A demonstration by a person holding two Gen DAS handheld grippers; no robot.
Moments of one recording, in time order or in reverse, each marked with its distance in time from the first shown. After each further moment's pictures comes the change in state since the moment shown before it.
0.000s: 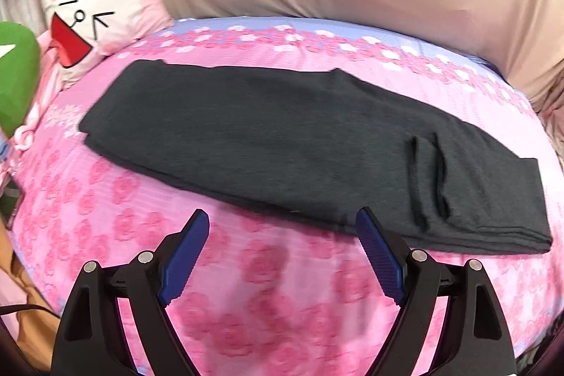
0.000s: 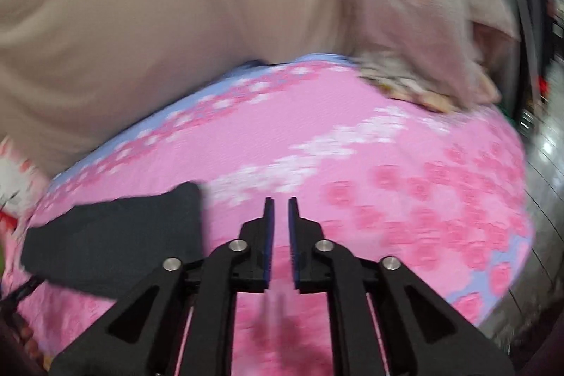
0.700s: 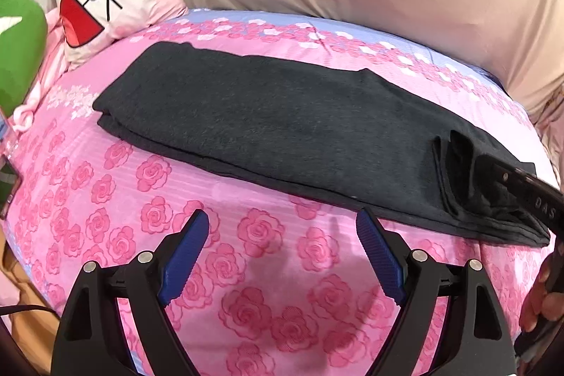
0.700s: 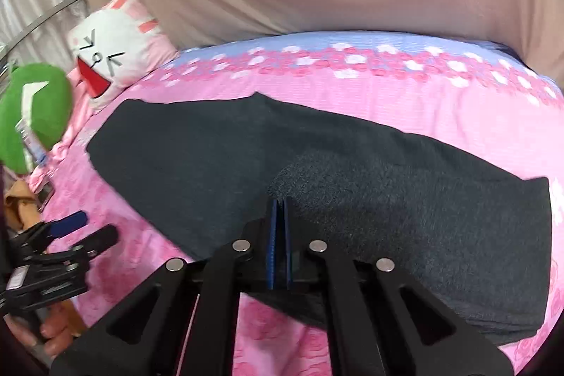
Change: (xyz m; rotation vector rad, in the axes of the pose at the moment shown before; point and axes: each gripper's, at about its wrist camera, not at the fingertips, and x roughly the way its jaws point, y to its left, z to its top) left arm 0.001 0.058 -0.015 -0.053 0.001 -0.036; right arm 0.115 0.264 -0.049 -0.369 0.283 0.367
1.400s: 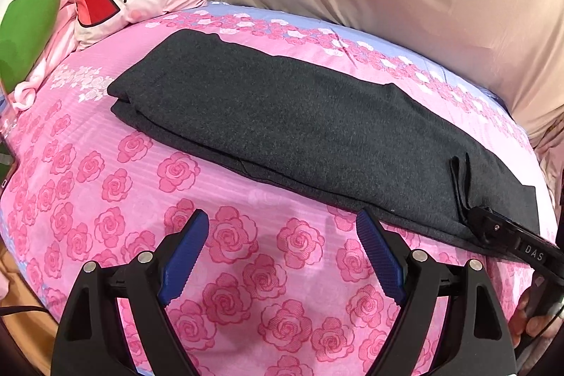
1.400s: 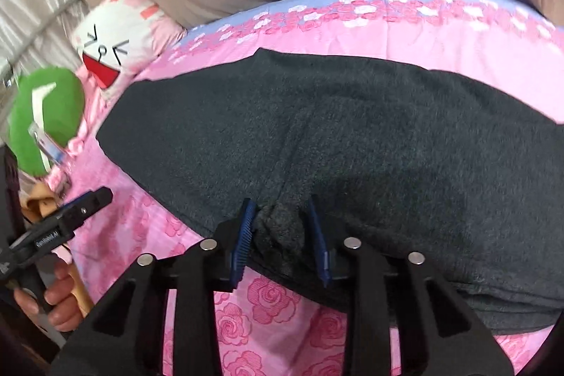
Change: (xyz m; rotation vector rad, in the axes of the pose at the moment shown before) left arm 0.003 0.037 0.001 -0.080 -0.017 -0.029; right arm 0.009 -0.015 -0.021 0.124 0.047 0.088
